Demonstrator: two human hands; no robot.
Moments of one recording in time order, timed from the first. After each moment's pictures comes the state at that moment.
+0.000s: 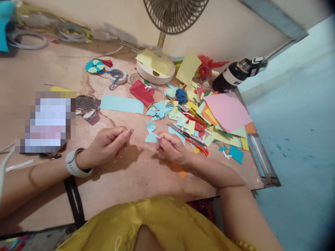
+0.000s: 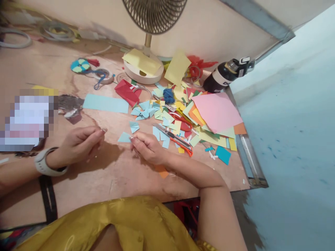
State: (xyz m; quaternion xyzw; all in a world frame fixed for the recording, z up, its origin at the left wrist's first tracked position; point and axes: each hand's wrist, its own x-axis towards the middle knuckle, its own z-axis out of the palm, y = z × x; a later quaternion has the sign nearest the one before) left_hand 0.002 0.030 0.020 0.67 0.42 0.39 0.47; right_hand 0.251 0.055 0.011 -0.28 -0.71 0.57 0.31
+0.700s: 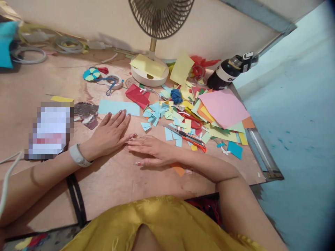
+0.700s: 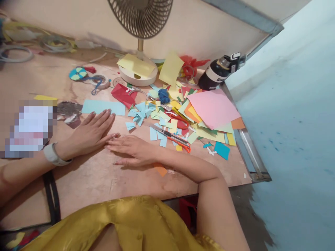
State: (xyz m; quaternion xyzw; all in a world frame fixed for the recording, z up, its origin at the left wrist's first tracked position) left_hand -0.018 0.072 -0.022 0.87 0.49 0.07 0.04; right_hand 0.240 0.075 -0.019 -0.08 -0.94 0.30 0.16
